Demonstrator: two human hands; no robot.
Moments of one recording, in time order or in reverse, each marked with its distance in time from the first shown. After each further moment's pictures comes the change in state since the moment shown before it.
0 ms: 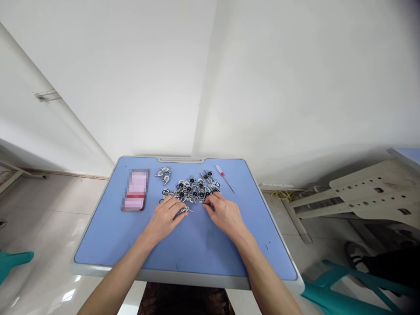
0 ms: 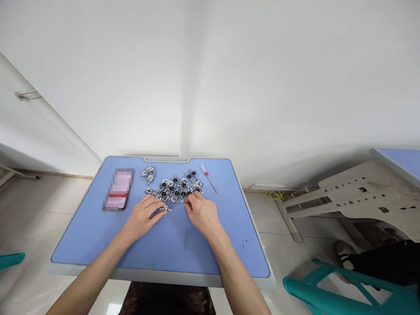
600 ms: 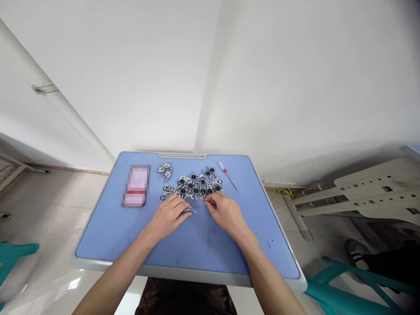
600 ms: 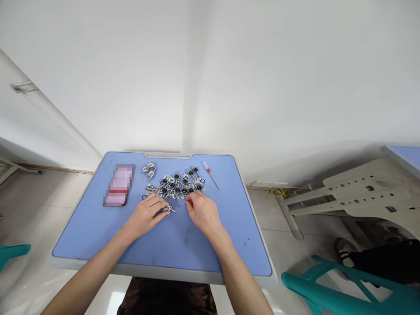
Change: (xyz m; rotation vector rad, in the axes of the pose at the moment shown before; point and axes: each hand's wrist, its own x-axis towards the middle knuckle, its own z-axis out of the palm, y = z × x) left_hand -0.001 0.003 0.002 0.041 -0.136 0.011; right_hand -0.002 -0.004 0.000 0.215 -0.002 0.017
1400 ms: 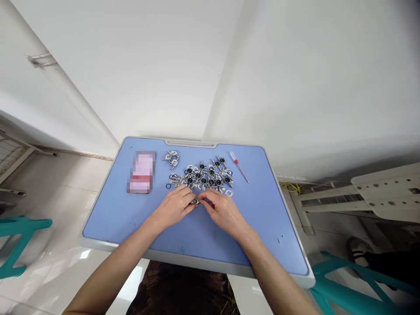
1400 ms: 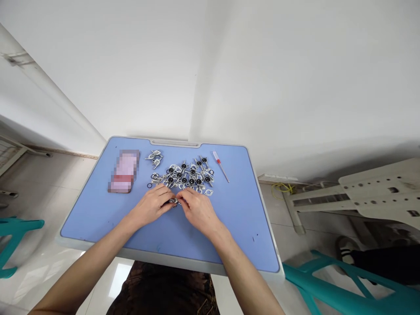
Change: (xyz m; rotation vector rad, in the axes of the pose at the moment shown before) left_hand 0.001 -0.003 0.004 0.067 -0.141 -0.036; right_hand -0.005 -0.018 0.014 0.160 -0.092 -0.274
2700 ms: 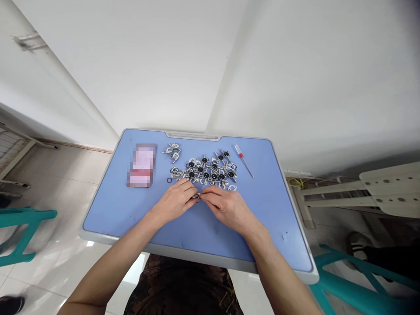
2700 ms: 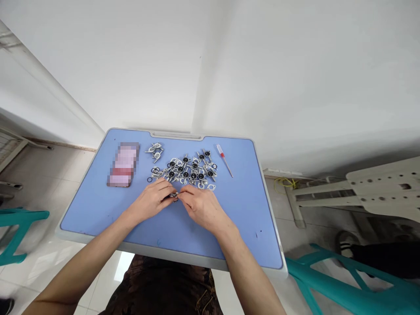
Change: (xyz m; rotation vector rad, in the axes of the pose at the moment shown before) left_hand 0.001 0.001 -0.003 -0.024 0.004 0.001; right_hand -0.007 0.004 -0.008 -0.146 -0.048 -0.194
